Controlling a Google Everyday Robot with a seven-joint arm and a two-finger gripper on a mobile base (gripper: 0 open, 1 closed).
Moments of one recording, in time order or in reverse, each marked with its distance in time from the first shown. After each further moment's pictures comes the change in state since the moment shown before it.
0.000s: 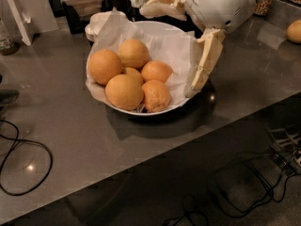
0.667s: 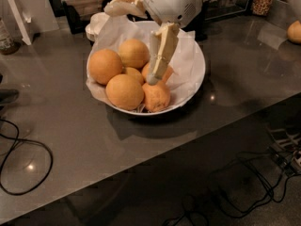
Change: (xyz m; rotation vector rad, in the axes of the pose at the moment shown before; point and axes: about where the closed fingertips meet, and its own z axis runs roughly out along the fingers) arm -0.016 -0.051 0.051 -0.078 -0.099 -0.060
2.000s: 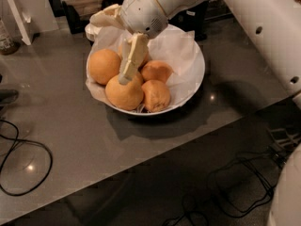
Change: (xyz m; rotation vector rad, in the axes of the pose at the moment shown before) arm 0.022 -0.053 0.061 0.004 -0.097 0.077
